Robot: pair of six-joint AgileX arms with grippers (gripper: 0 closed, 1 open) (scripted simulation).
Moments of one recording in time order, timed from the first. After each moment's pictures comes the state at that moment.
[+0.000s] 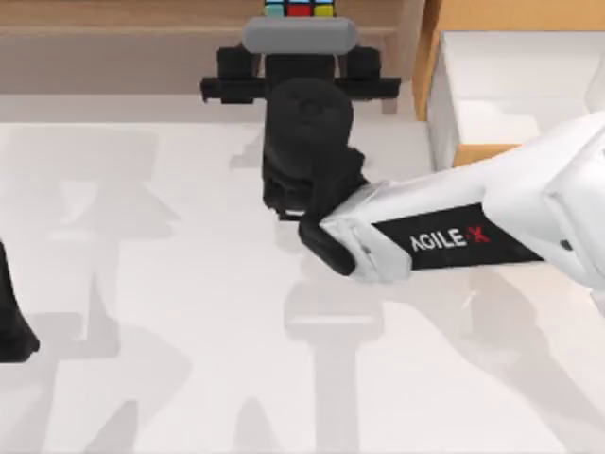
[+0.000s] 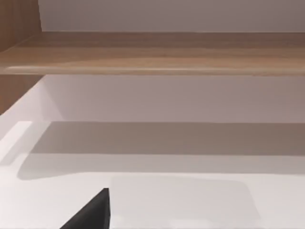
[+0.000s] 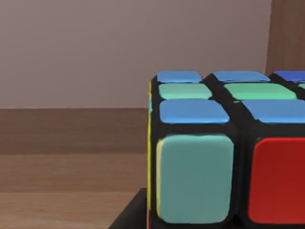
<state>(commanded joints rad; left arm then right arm) 0.00 0.00 0.00 0.00 0.00 0.00 0.80 2.28 1.41 1.01 0.83 -0.09</state>
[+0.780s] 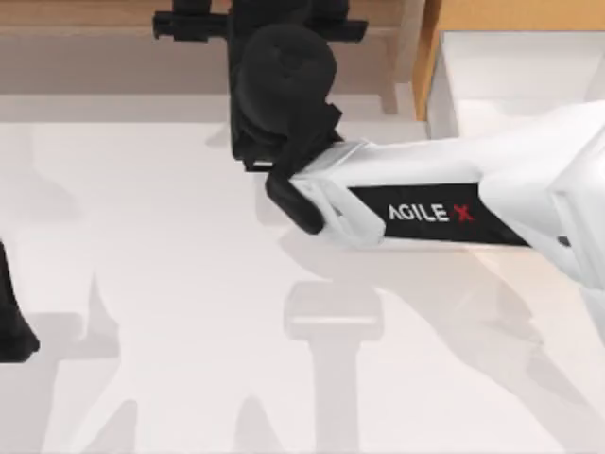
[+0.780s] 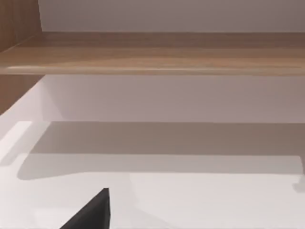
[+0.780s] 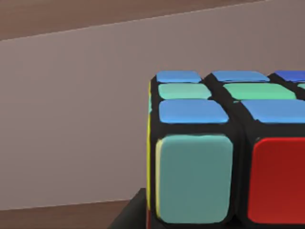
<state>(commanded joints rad) 0.00 0.00 0.00 0.00 0.00 0.00 0.81 2.31 1.61 1.01 0.74 -0.06</state>
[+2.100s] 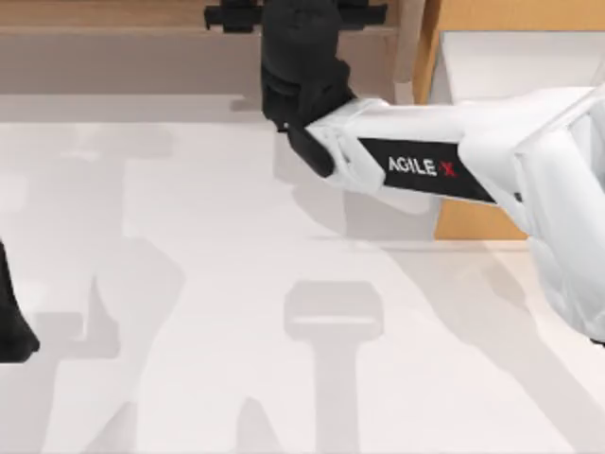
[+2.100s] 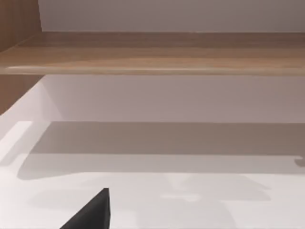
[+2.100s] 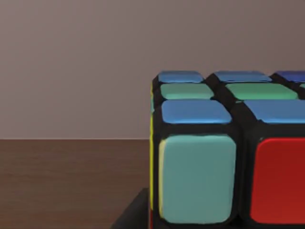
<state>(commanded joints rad) 0.00 0.00 0.00 0.00 0.00 0.00 0.66 2.52 1.89 0.75 0.70 -0.07</state>
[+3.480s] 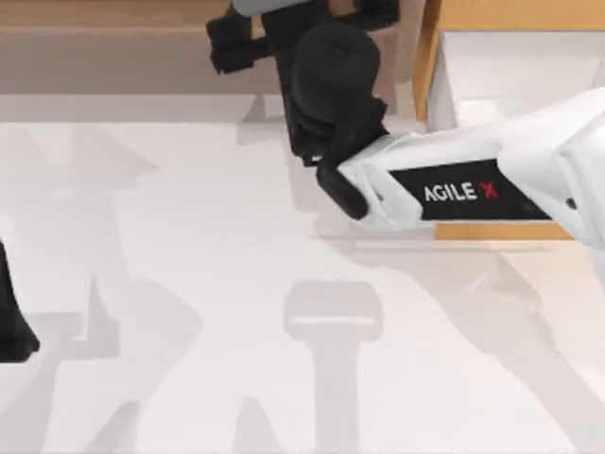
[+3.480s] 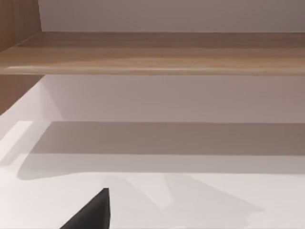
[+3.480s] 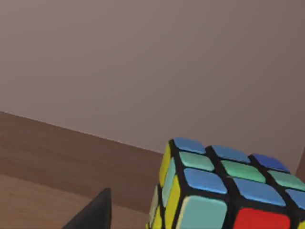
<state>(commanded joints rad) 0.00 0.00 0.00 0.00 0.00 0.00 0.70 2.33 1.54 0.98 0.57 -0.33</state>
